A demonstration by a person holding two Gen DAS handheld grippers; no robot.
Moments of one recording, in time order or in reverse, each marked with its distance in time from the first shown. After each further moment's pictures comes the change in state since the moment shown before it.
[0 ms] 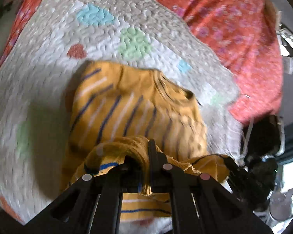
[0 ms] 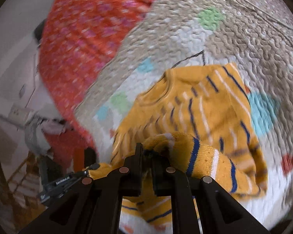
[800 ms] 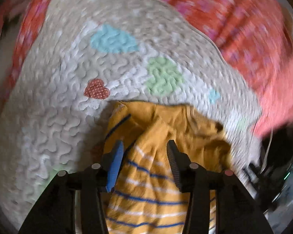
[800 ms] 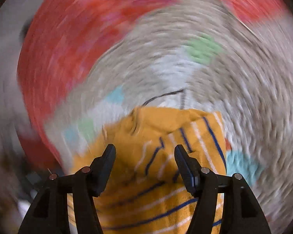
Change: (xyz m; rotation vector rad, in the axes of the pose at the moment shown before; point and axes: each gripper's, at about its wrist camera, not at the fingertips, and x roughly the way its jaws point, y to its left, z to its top) left arm 0.007 0.032 0.055 0.083 -0.086 0.121; right arm 0.031 -0.005 0.046 -0.295 -0.087 -0.213
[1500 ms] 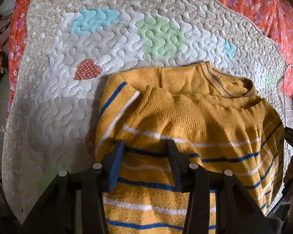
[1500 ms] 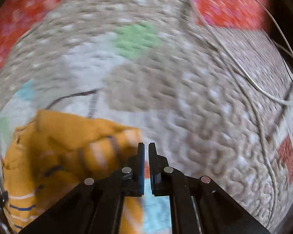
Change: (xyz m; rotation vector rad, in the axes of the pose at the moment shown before) left arm 0.061 -0.021 -0.031 0.187 0.048 0.212; right arm 0.046 -0.104 0.009 0.088 0.072 -0.505
